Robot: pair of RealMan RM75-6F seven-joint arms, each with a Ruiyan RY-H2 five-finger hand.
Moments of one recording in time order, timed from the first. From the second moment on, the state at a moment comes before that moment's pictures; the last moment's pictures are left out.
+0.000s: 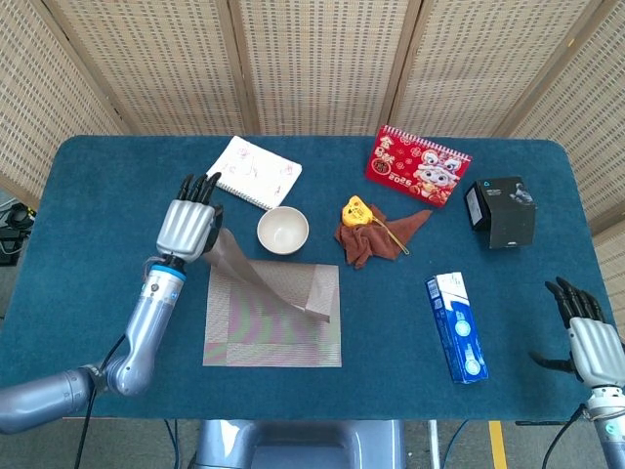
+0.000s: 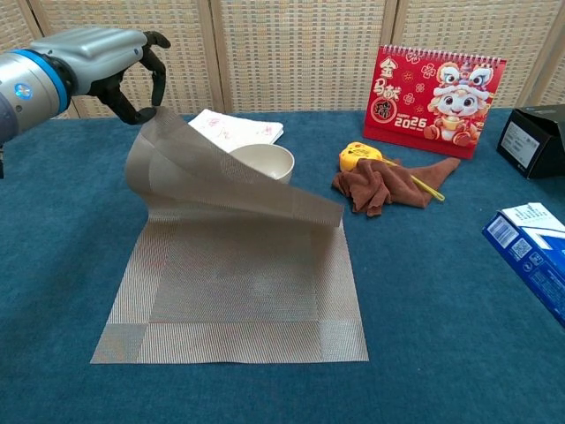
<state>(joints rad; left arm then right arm) -0.76 -1.56 -0.42 -1.48 0.96 1.04 0.75 0.12 -1.09 0.06 -1.55 -1.39 1.31 0.20</state>
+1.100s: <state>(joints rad) -0.88 -1.71 -0.38 -1.10 0.87 1.19 0.82 0.13 -1.11 0.06 -1.53 -1.38 1.28 0.19</state>
